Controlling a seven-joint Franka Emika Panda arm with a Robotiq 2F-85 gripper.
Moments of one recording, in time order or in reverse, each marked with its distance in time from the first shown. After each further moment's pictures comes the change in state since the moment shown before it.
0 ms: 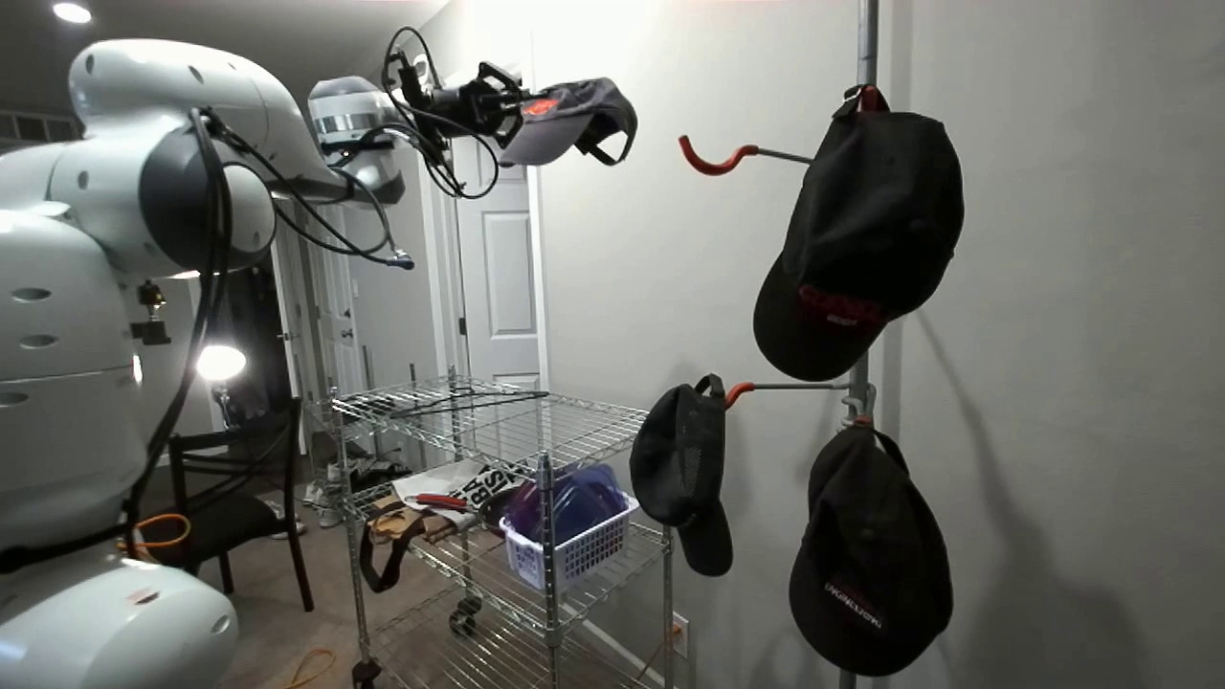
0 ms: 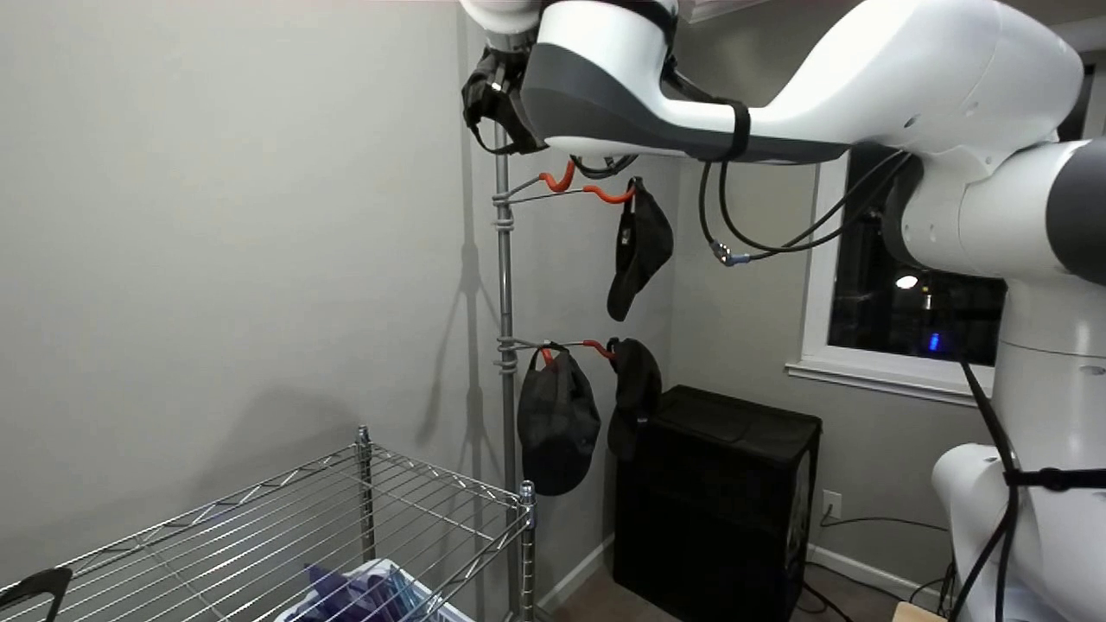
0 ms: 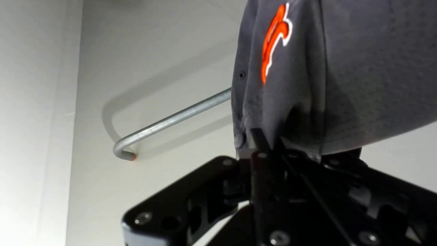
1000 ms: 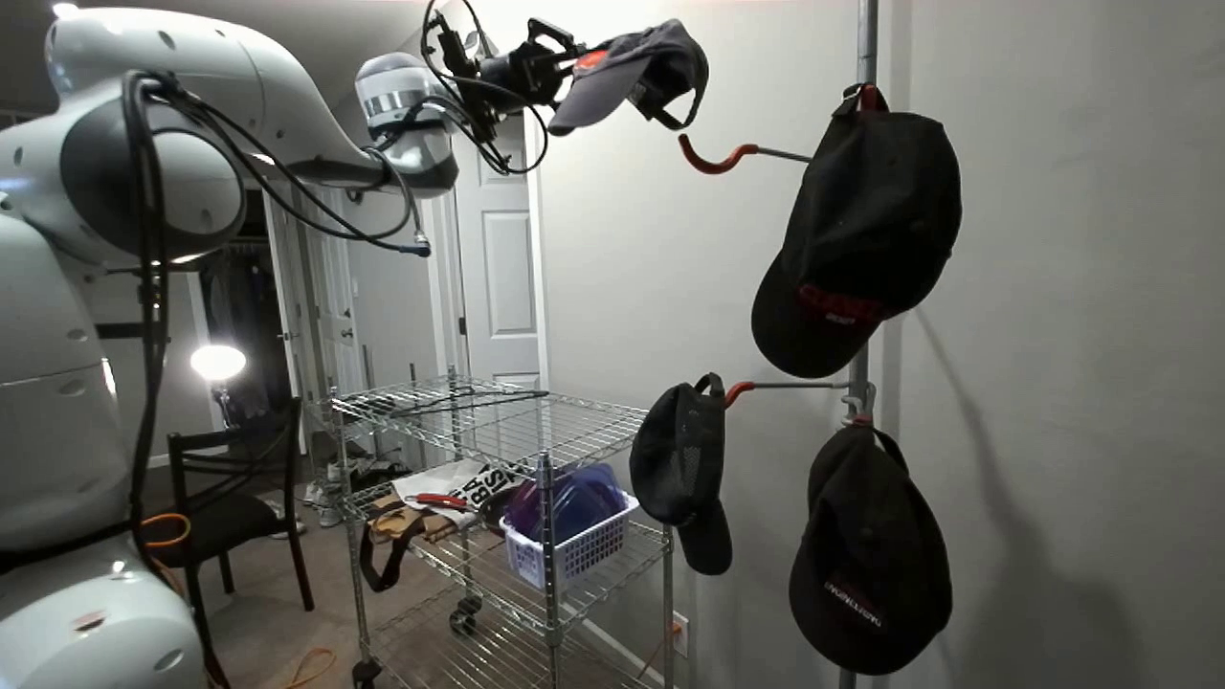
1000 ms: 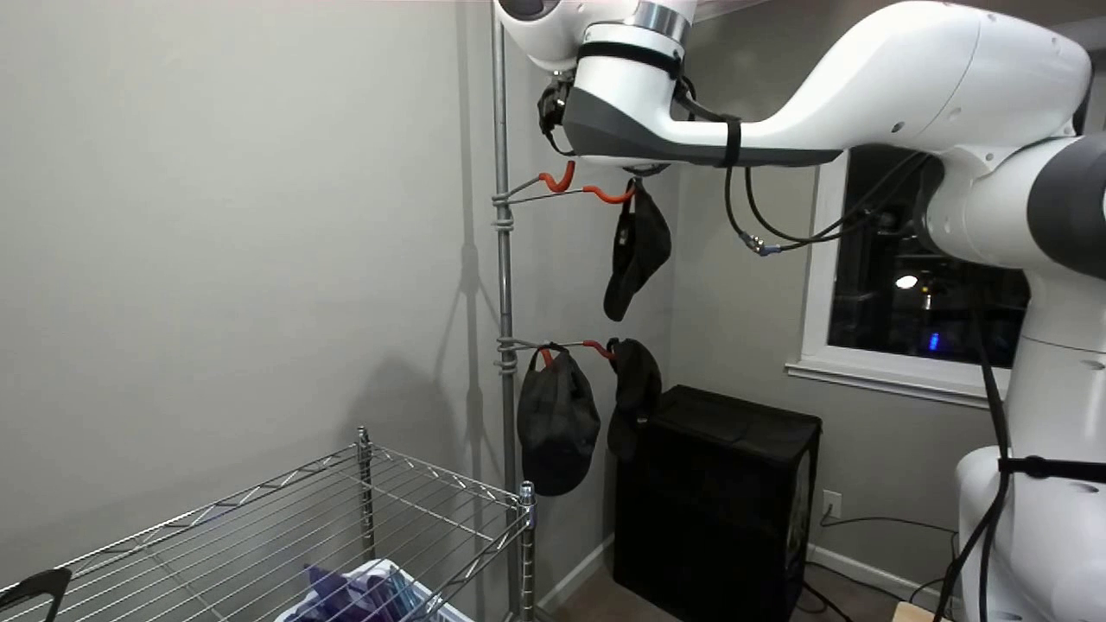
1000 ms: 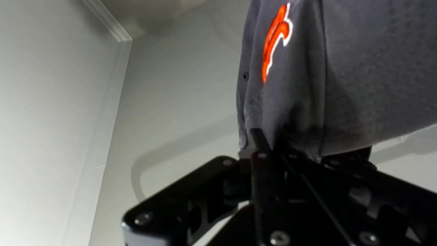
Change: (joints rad) arm -0.273 -0.089 0.023 -0.090 -0.014 0.043 0.010
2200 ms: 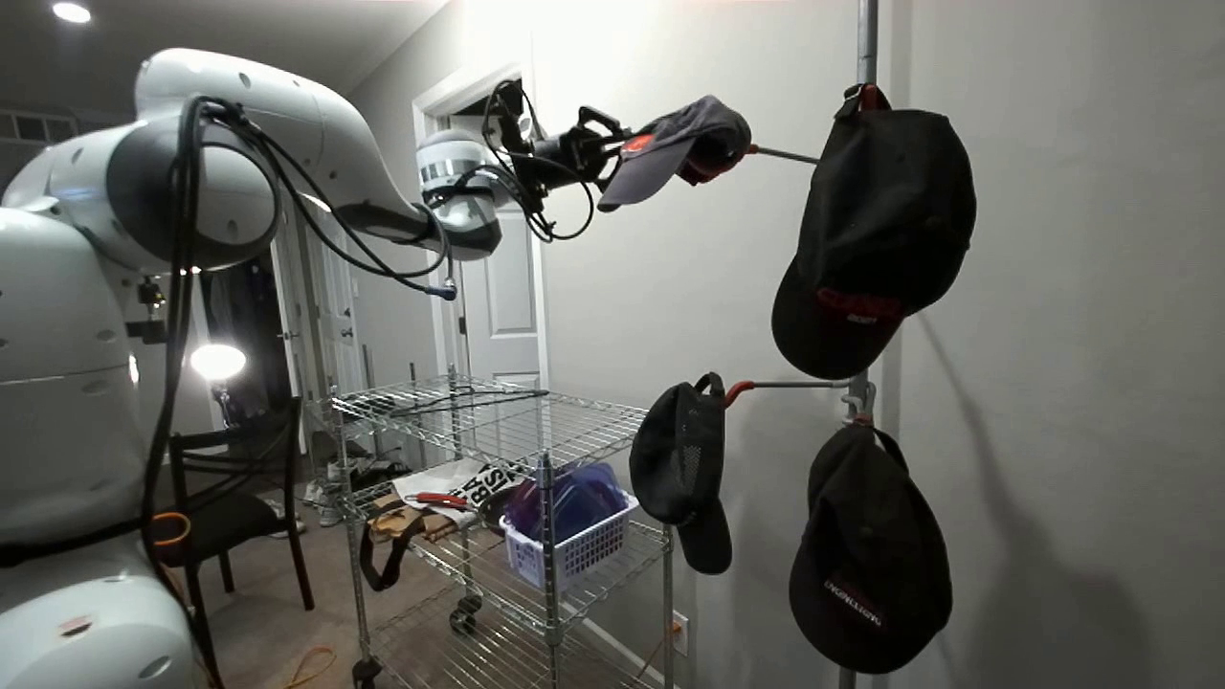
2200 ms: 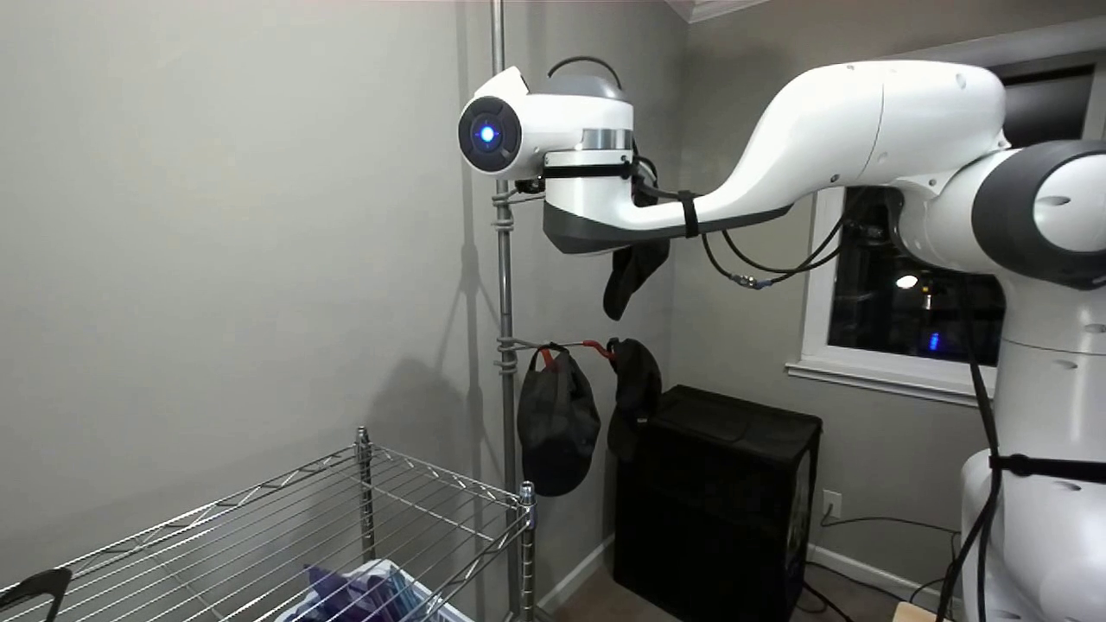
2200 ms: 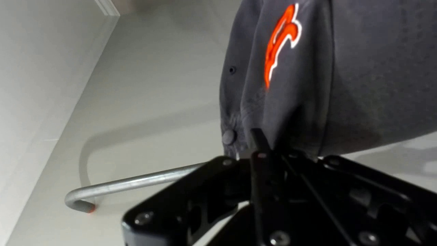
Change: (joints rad) arm -0.060 0.072 -0.013 -0.156 -0.042 0.061 0.072
